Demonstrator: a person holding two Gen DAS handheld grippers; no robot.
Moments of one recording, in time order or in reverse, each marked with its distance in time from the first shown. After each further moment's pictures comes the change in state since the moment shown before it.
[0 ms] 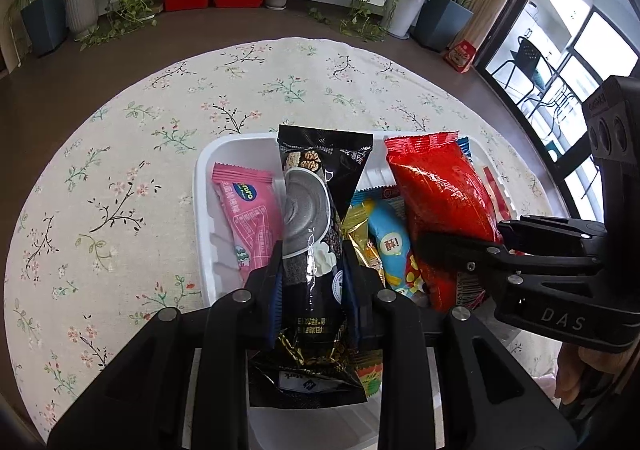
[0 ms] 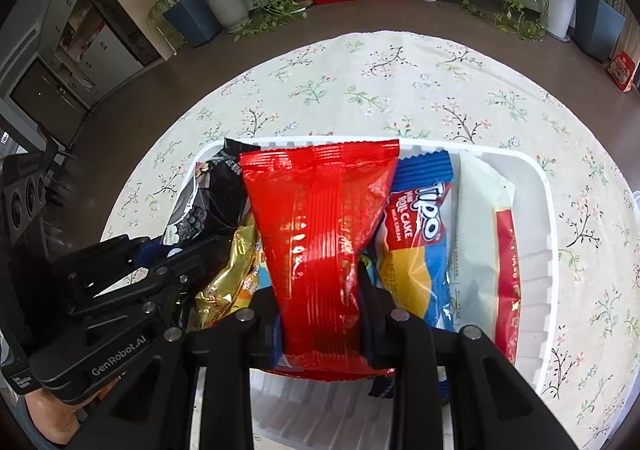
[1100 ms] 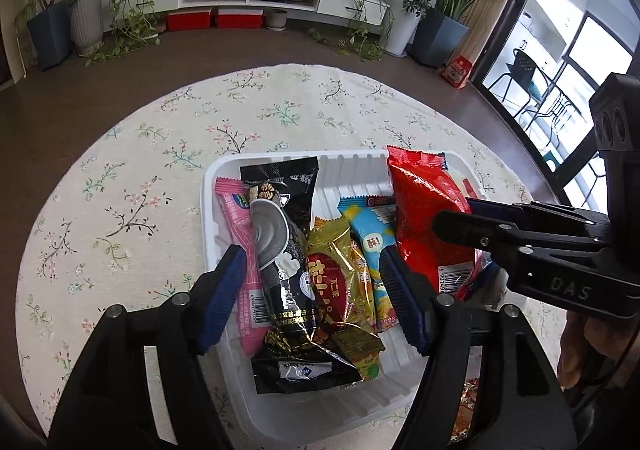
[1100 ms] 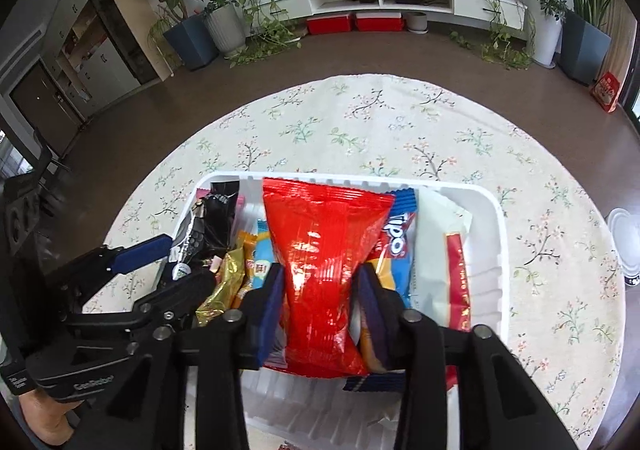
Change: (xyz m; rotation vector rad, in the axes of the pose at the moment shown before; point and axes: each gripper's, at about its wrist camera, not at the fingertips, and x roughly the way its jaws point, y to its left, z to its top) left arm -0.026 -0.007 -0.008 0.019 -0.089 0.011; right arm -0.035 -0.003 -0.001 -0.030 -0.118 -0.066
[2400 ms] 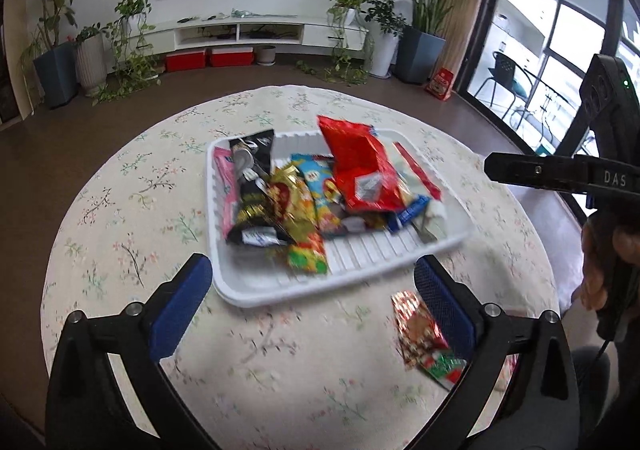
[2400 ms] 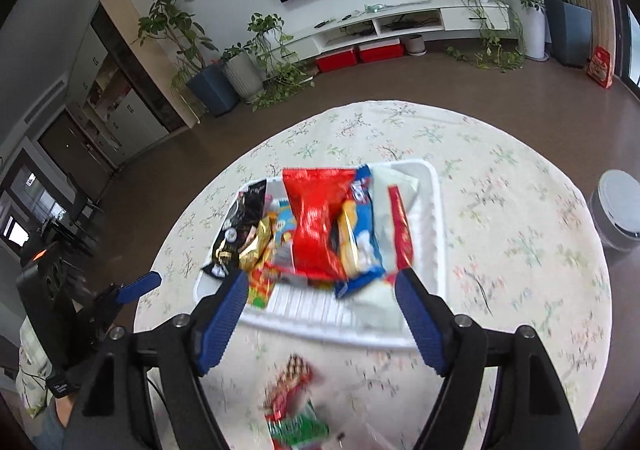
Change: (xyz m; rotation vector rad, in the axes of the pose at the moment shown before) left arm -0.102 -0.058 -0.103 0.102 -0.127 0.028; right arm -0.105 -0.047 -0.079 0.105 -0.147 0.155
